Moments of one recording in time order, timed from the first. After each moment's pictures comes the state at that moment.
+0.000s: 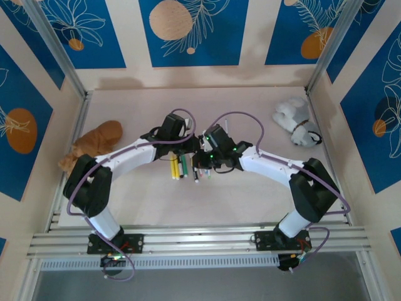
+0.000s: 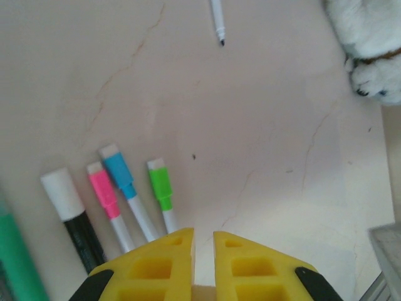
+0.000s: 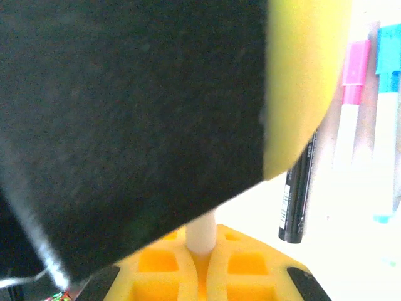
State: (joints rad) left arm -0.60 1.68 1.16 -0.27 0.28 -0.70; right arm 0.76 1.57 1.02 -0.32 -0.31 0.69
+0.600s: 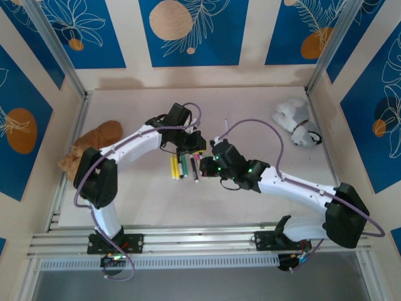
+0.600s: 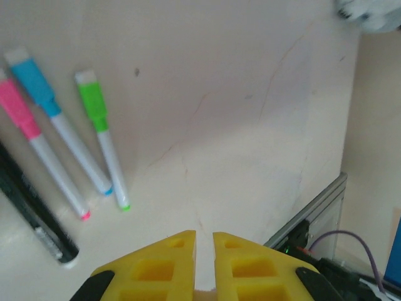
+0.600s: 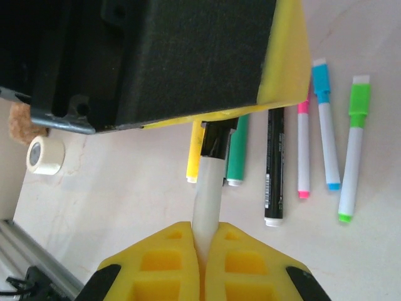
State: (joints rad) left arm -0.59 1.82 1.45 -0.65 0.53 -0.71; right arm 0.93 1.25 0.82 -0.26 0.05 0.84
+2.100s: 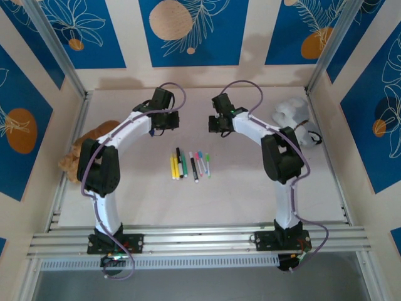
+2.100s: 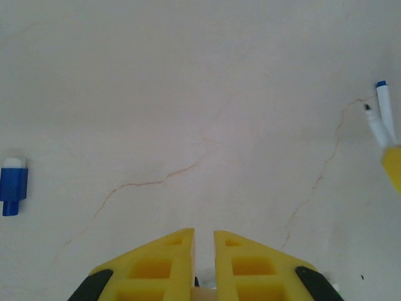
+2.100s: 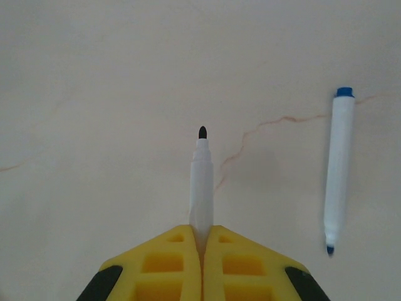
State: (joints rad) left arm -0.41 1.91 1.57 -0.60 0.03 -0.39; right arm 0.45 2.12 1.62 -0.51 0.03 0.36
